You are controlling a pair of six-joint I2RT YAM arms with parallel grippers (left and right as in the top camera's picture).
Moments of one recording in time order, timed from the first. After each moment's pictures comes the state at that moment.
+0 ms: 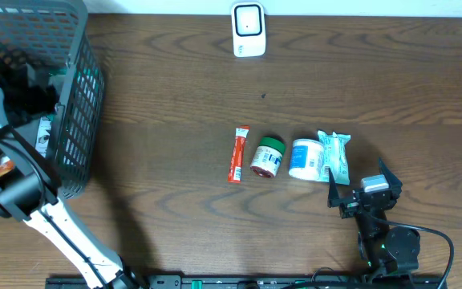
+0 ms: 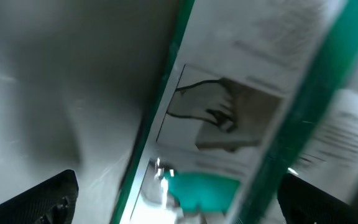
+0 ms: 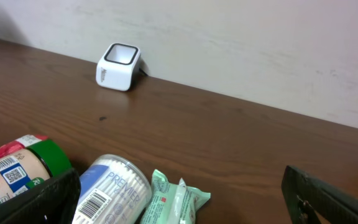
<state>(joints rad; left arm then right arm) 0.60 2.33 1.99 -1.07 0.23 0.28 0.10 0.01 0.01 -0.07 -0.07 -0.17</state>
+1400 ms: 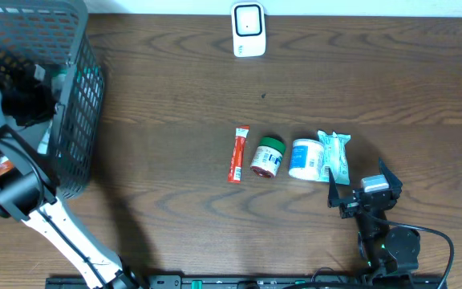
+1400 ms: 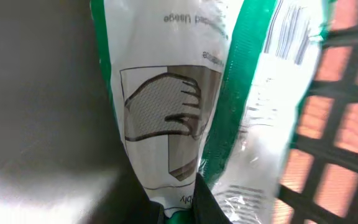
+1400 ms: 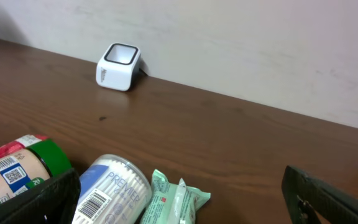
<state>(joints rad) 0.61 2.32 2.01 -1.17 0.49 0.34 0.10 0.01 0.01 -0.07 -0.07 -0.17</state>
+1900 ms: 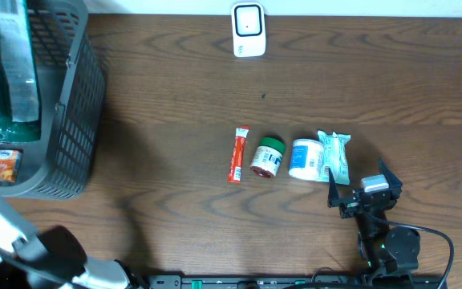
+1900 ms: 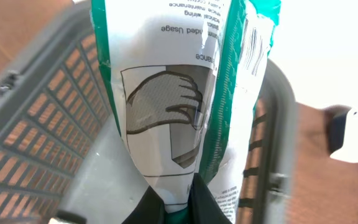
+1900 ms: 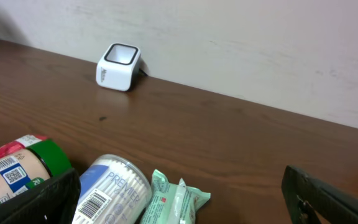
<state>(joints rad) 0.65 1.68 2.02 -1.07 0.44 0.11 0.10 0.01 0.01 -0.07 -0.07 -0.17</state>
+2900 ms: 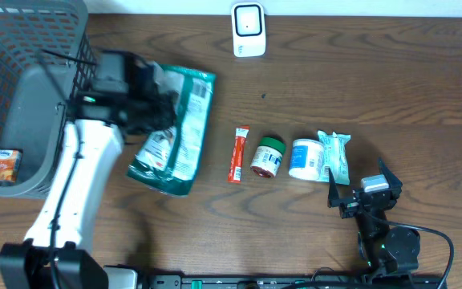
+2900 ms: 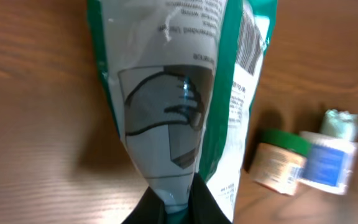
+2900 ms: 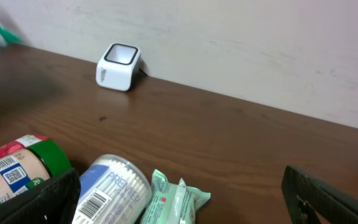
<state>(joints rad) -0.12 1.52 1.26 -0.84 0.31 -0.28 0.10 0.01 0.01 -0.07 -0.07 -0.17</state>
